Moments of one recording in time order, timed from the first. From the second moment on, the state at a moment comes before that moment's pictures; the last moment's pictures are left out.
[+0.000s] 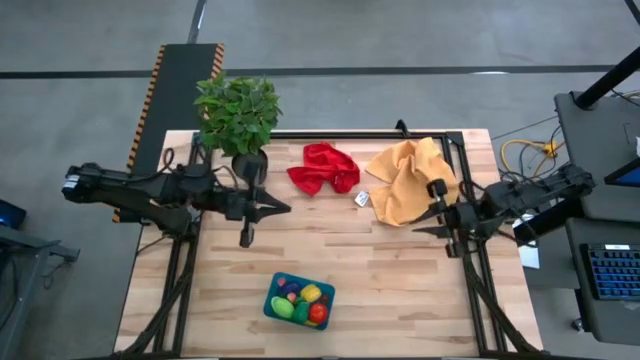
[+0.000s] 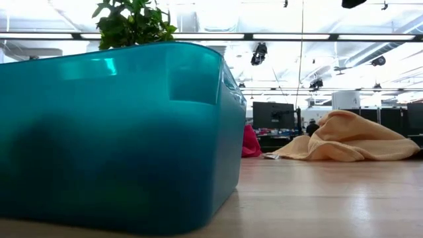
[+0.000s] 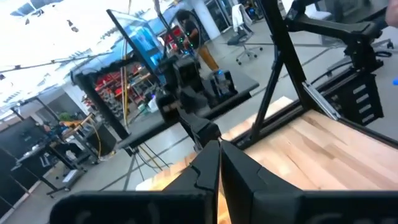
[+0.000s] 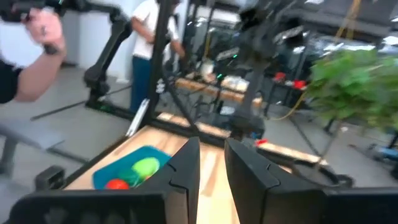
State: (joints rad) left arm -0.15 0.97 0.96 0.01 -0.03 0.53; right arm 0.34 0.47 0.47 0.04 0.09 -0.22
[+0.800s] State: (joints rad) left arm -0.01 0.47 0.50 0.05 -0.04 0.21; right arm 0.34 0.29 0.47 -0.12 0.24 -0.31
